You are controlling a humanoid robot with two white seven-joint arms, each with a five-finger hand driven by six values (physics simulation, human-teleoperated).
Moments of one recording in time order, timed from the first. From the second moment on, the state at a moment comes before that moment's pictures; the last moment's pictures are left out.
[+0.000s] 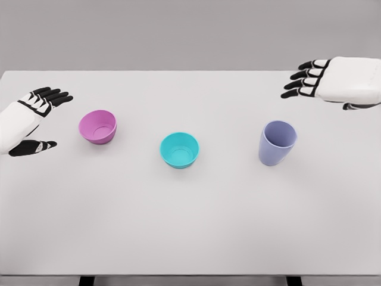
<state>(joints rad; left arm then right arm) -0.03 0.79 -0.05 -1.56 -0.53 -0.61 0.02 -0.86 -1.14 0.67 -1.75 0.35 -0.61 0.61</state>
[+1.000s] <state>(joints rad) -0.72 0.97 -0.83 -1.63 -0.06 -0.02 -0.61 -0.74 -1.07 0.50 -1.75 0.34 -0.61 0.61</state>
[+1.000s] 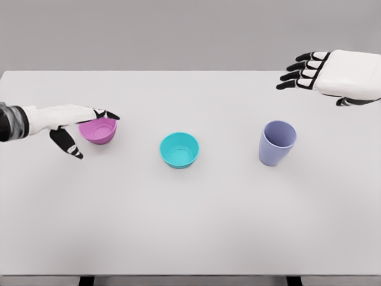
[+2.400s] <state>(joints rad) -0.88 0.82 -0.97 -1.37 -0.24 -0.13 -0.61 -0.72 -1.05 0.50 -1.74 0.34 -0.61 0.61</state>
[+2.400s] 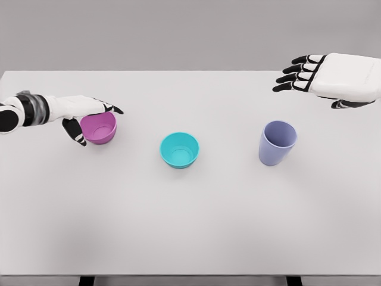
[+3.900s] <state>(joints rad) -0.89 0.80 -0.97 -1.41 -0.25 -0.13 -0.61 -0.72 -1.03 0.49 -1.74 0.34 -0.61 0.61</state>
